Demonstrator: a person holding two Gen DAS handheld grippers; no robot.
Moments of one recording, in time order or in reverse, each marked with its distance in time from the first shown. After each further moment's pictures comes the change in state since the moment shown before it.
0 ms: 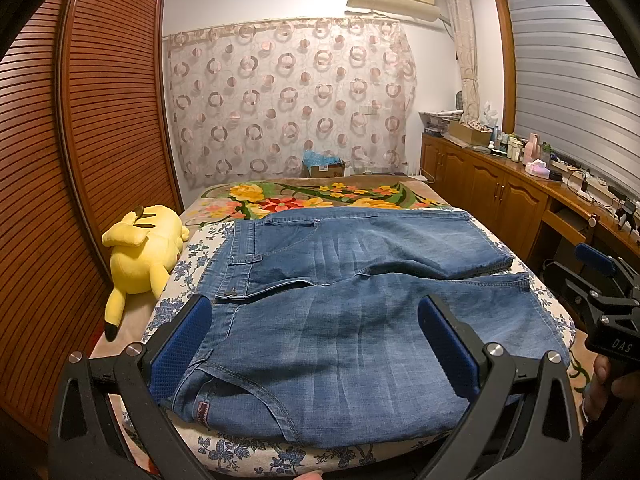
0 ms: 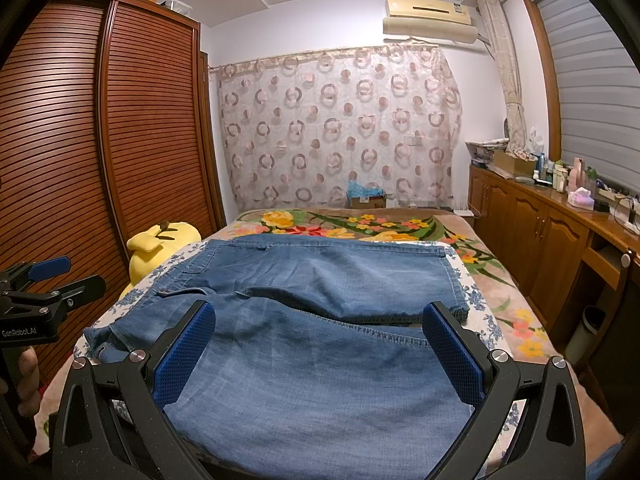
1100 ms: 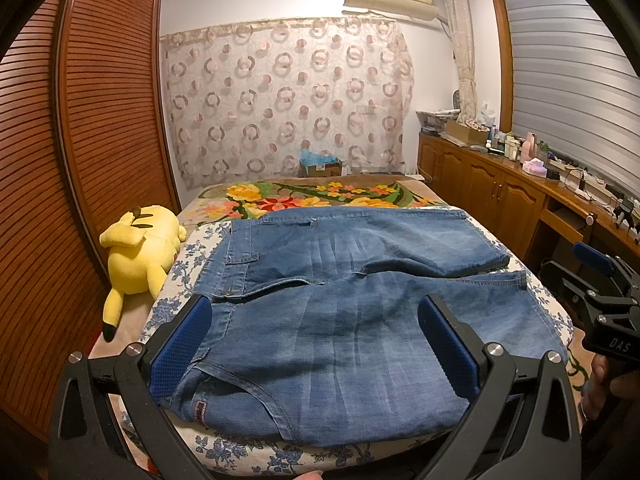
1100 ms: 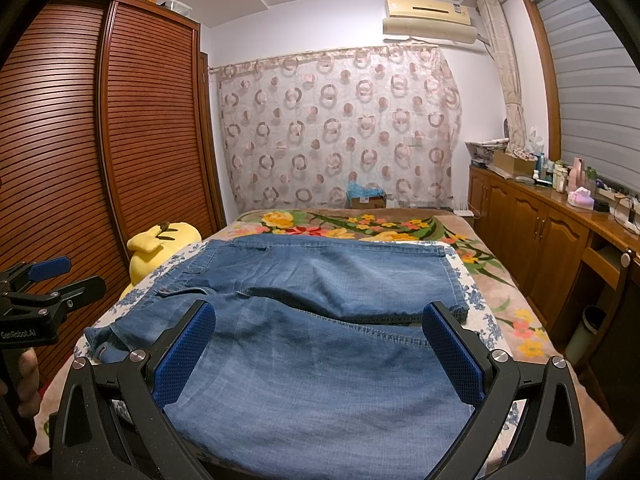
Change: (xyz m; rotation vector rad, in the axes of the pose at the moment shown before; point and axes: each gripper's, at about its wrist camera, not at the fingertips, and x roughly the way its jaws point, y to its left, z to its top) left arm 0.001 0.000 0.000 0.001 0.006 -0.002; right arm 0.000 0.000 0.000 0.002 0.004 0.001
